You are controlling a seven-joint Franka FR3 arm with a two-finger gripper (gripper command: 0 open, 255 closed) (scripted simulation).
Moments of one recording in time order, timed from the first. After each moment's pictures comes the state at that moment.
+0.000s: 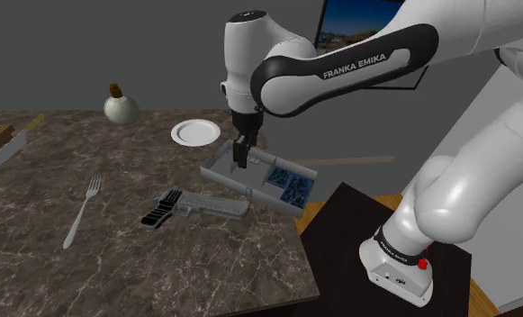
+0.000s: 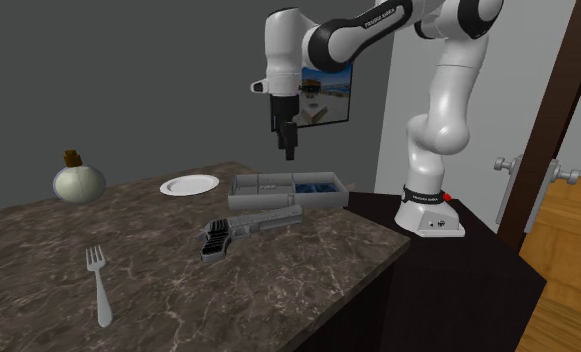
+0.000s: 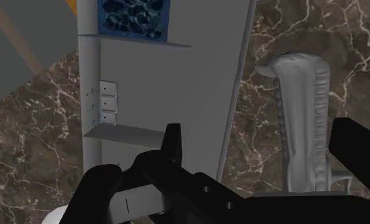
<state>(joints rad) 0.12 -0.17 0.32 -2.19 -0.04 1.99 0.02</state>
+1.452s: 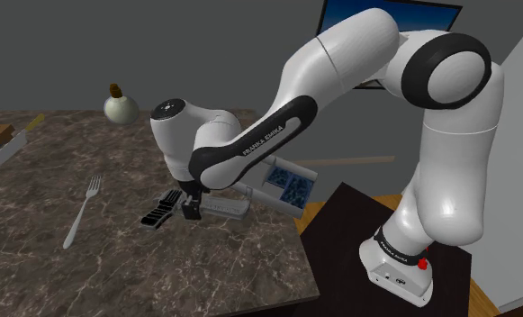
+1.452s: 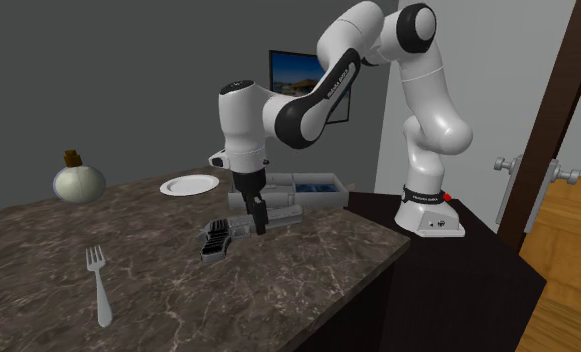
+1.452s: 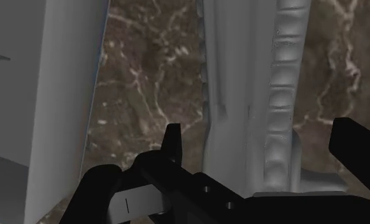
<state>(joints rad) 0.25 0.40 0.38 -1.90 -0.29 2.15 0.21</state>
